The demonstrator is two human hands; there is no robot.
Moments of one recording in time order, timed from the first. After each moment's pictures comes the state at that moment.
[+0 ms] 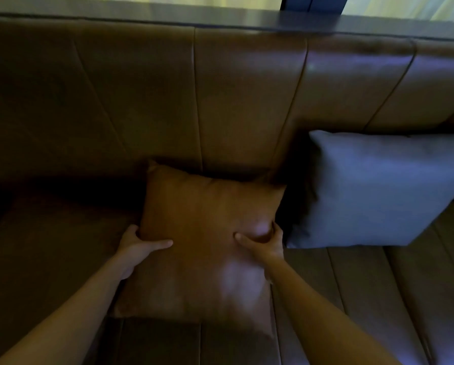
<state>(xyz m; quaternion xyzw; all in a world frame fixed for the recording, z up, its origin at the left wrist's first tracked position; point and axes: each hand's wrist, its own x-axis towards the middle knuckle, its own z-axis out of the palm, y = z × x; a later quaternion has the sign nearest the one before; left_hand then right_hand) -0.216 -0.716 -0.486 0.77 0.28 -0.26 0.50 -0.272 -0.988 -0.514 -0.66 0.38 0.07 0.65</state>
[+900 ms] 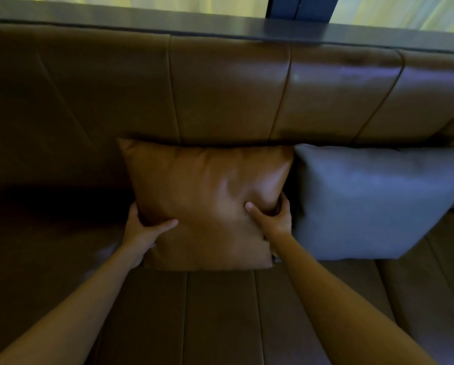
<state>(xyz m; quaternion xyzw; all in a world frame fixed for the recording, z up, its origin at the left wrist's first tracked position) -0.167 -0.781 -0.484 0.75 0.24 -0.15 0.60 -0.206 -1.047 -0.475 -0.69 0.33 -0.02 0.64</state>
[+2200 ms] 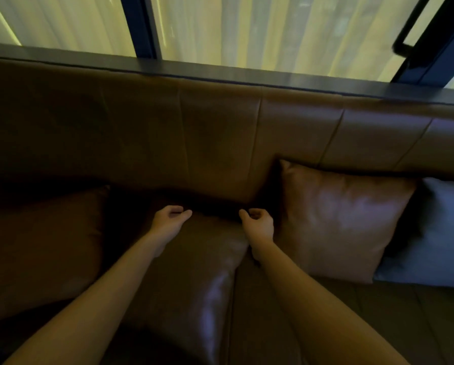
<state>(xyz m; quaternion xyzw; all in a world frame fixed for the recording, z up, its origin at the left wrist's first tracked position) -0.195 -0.471 -0.384 0.78 0.24 -0.15 0.56 -0.199 -0.669 -0.404 -0.74 0.28 0.08 0.60</state>
